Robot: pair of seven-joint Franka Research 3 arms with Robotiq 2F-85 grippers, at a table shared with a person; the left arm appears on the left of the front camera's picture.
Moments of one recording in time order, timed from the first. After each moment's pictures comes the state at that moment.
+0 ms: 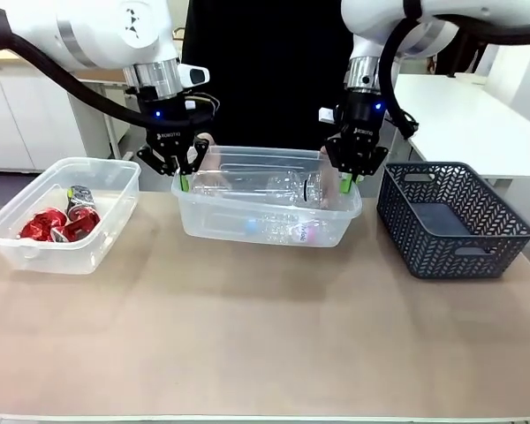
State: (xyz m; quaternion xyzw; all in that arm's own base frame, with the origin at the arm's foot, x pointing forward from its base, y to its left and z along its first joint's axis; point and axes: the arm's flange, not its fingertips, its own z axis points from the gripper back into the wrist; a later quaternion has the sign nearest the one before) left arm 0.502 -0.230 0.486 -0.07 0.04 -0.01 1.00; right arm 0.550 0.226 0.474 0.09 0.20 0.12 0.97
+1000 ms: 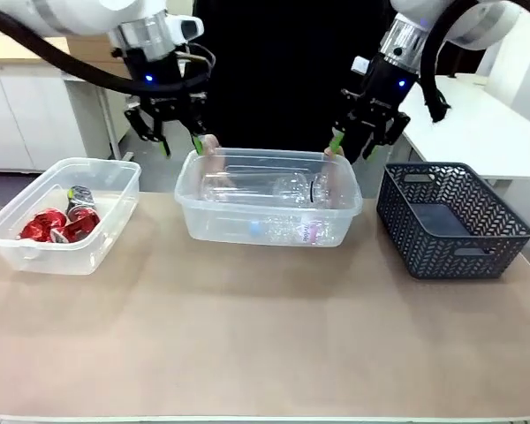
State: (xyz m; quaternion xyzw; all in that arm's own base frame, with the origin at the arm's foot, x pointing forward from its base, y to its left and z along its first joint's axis) left arm 0.480 -0.223 0.557 -0.10 -0.08 -0.01 0.99; right arm 0.531 0.187 0.533 0.17 -0.01 0.02 0.99
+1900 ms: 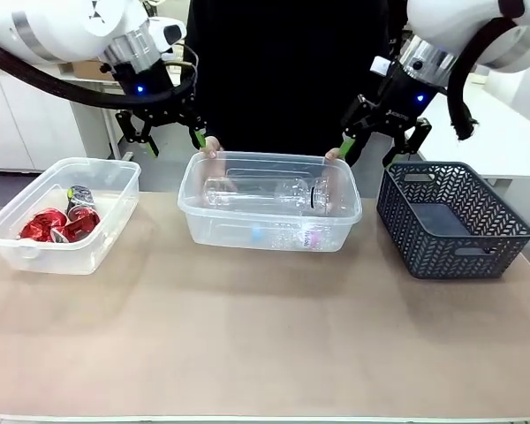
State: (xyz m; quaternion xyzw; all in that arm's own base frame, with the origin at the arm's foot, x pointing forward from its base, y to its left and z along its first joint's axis) left arm 0.482 -0.208 0.539 -0.13 -0.12 0.01 0.98; right arm 0.483 0.173 0.528 0.16 -0.06 0.00 0.99
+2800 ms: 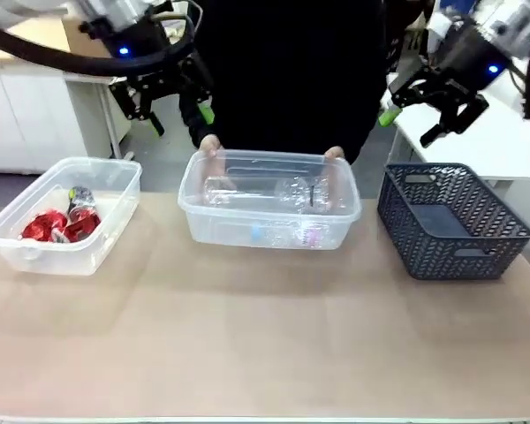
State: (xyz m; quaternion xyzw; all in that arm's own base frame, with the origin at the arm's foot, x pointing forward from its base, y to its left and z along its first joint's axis) left arm 0.412 -0.203 0.614 -0.22 -0.11 -0.10 0.96; right arm 0.401 0.092 0.598 0.27 -0.11 0.03 0.96
